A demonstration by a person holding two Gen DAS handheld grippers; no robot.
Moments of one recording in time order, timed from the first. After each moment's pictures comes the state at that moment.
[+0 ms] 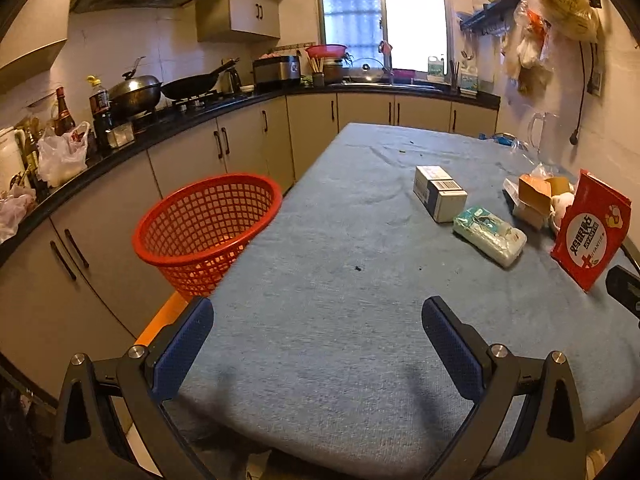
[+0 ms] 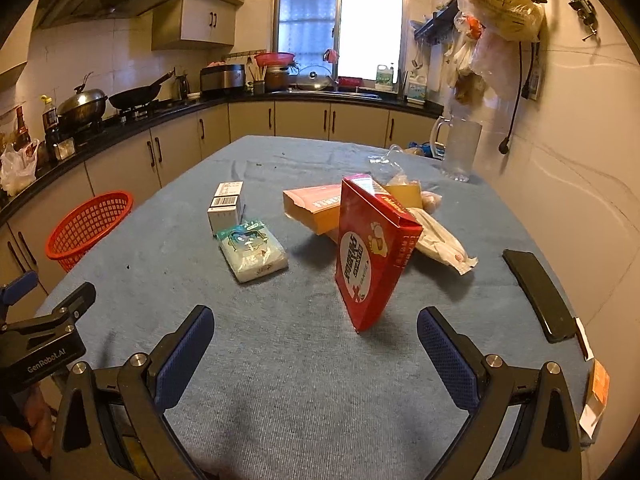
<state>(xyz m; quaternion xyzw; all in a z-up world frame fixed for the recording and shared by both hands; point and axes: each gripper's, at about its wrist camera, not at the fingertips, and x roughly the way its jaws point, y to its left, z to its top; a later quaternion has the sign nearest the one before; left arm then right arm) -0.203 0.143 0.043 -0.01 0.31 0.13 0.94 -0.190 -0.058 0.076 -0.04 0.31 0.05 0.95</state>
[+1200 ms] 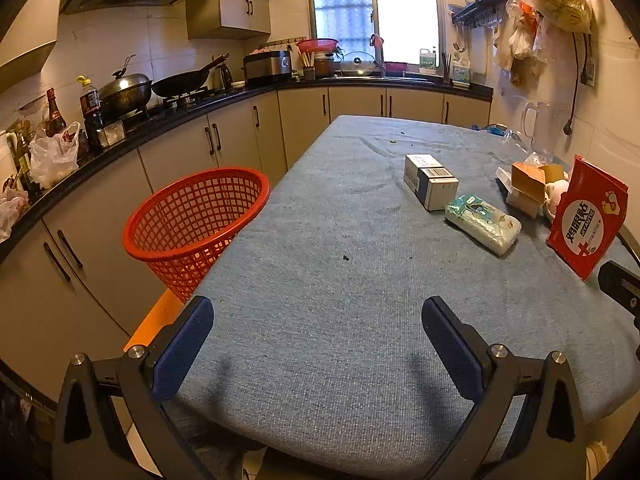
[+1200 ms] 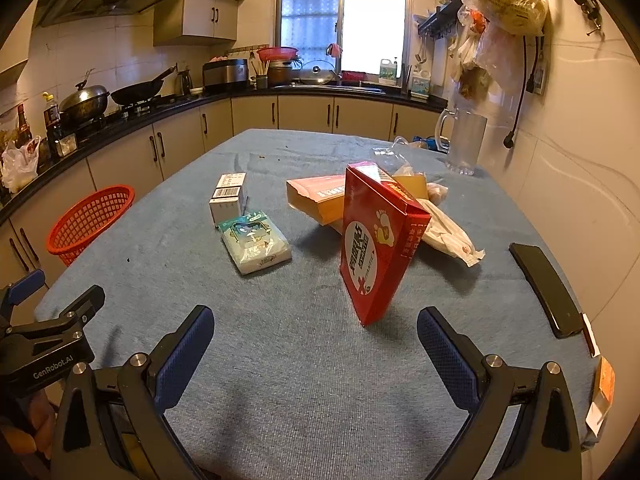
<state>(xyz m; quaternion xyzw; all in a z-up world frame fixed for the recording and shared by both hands) -0.199 0.136 0.035 0.00 0.32 0.11 0.94 -0.185 -0.057 0.063 -0.04 0.32 0.06 0.94</state>
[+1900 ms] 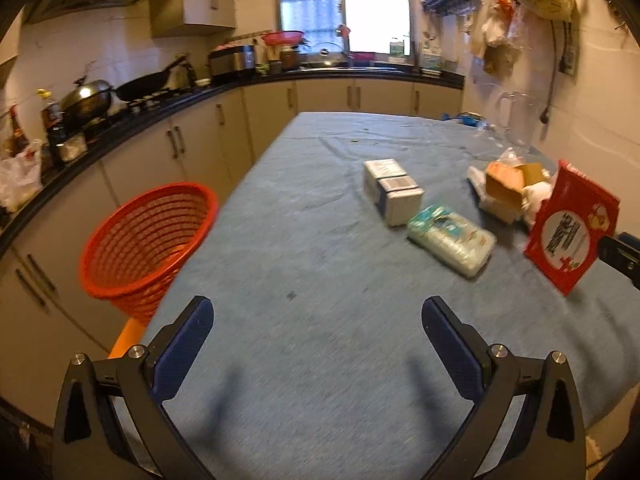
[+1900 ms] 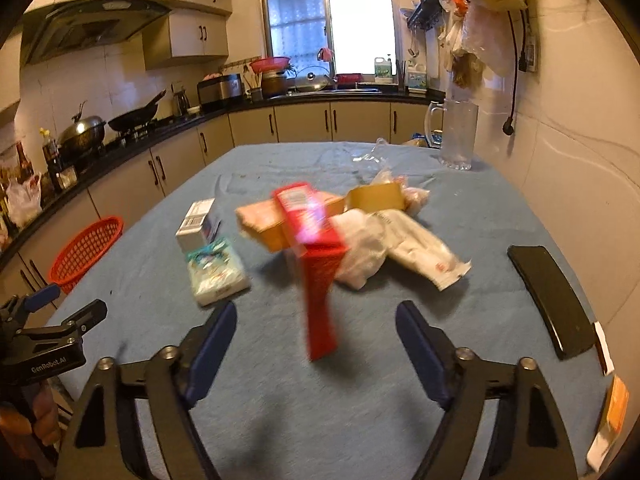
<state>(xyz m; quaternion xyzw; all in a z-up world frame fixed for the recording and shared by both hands) -0.153 0.120 0.046 0.00 0.34 0.04 0.94 -0.151 -0.120 0.068 0.02 0.31 0.09 0.95</state>
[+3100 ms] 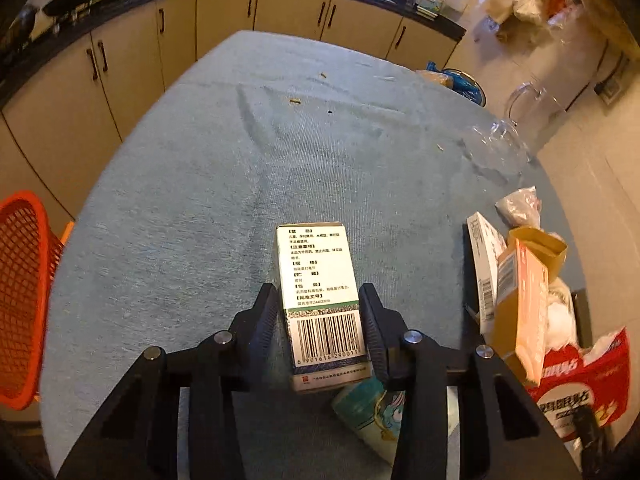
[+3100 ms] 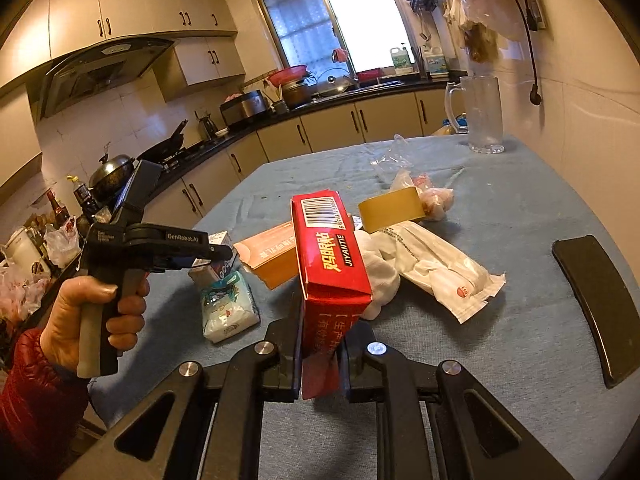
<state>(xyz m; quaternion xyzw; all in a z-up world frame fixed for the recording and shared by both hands) 0.049 0.098 0.030 -0.10 0.50 -0.04 0.86 -0.114 -0.156 0.060 0.11 0.31 0.17 0.93</state>
